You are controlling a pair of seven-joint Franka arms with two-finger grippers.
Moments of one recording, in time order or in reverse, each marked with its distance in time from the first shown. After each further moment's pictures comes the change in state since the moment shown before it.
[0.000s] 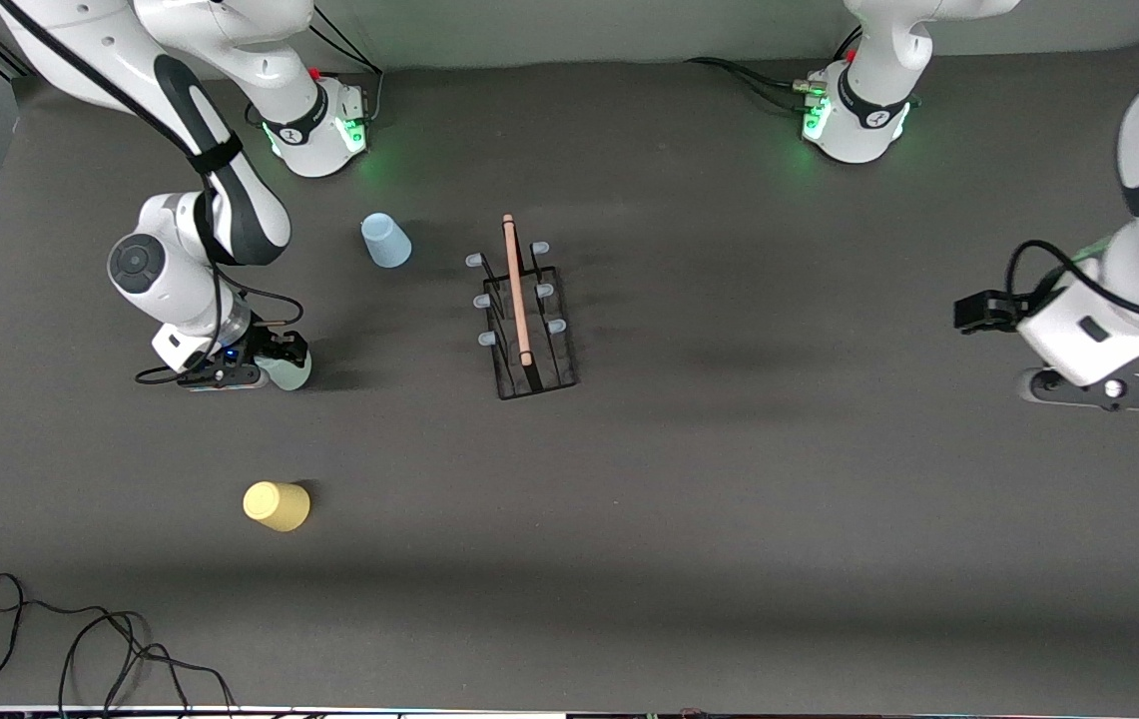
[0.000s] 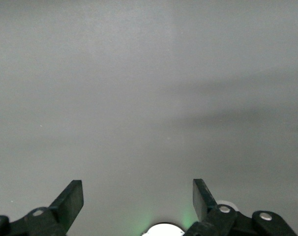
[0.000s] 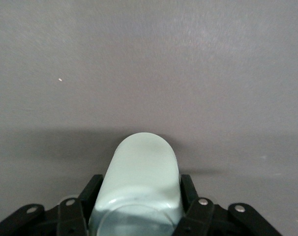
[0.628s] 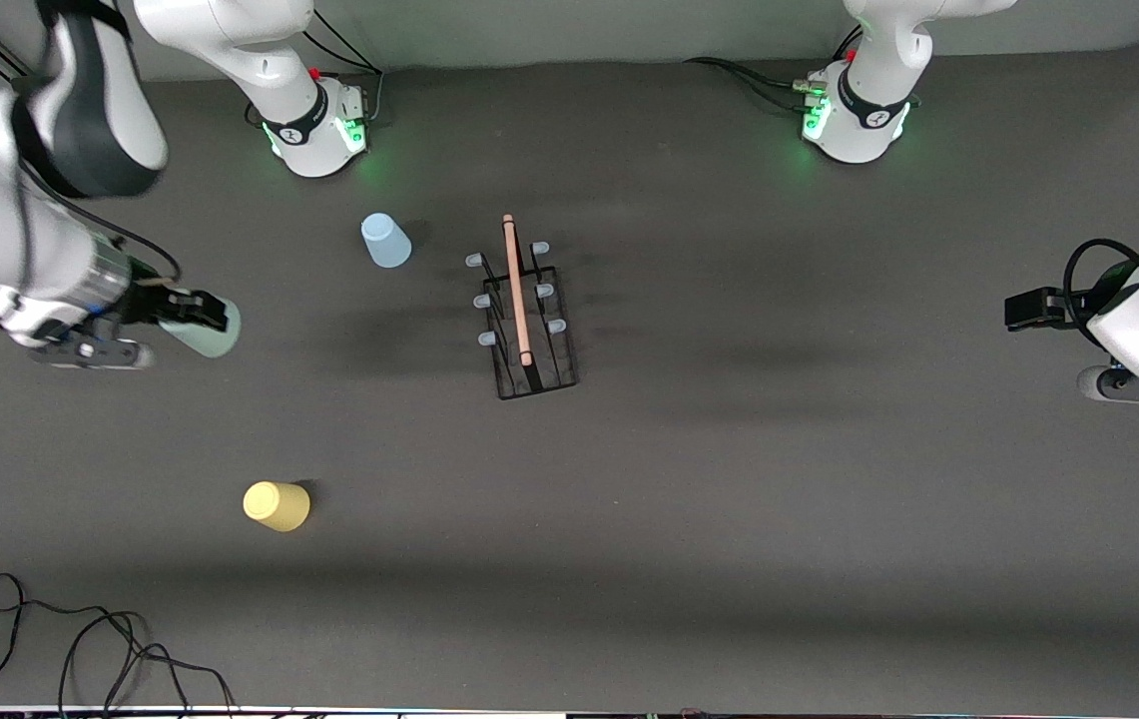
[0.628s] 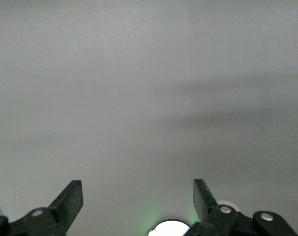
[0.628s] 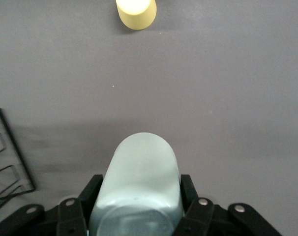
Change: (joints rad) left arm 0.059 -0.014 -0.001 -0.010 0.000 -0.009 0.037; right arm 0.016 -0.217 0.002 0.486 0.009 -0.832 0.172
